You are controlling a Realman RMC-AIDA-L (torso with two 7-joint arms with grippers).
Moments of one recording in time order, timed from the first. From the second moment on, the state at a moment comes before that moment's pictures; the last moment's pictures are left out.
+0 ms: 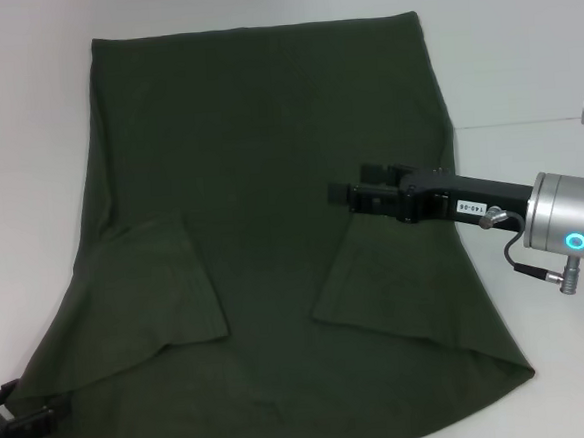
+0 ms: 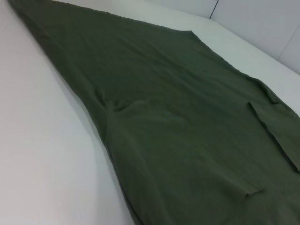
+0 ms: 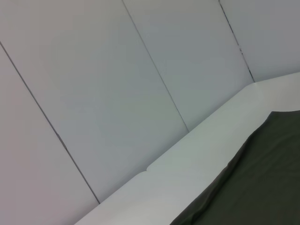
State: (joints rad) left arm -0.22 -2.10 0.47 0.79 2.10 1.41 -1.53; right arm 0.70 2.09 -0.76 -0.44 -1.71 -1.27 1.55
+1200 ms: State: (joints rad) left arm -0.24 -2.09 0.47 0.79 2.14 1.40 -1.55; right arm 0.69 2.09 -0.75 -0.43 -1.71 -1.27 1.55
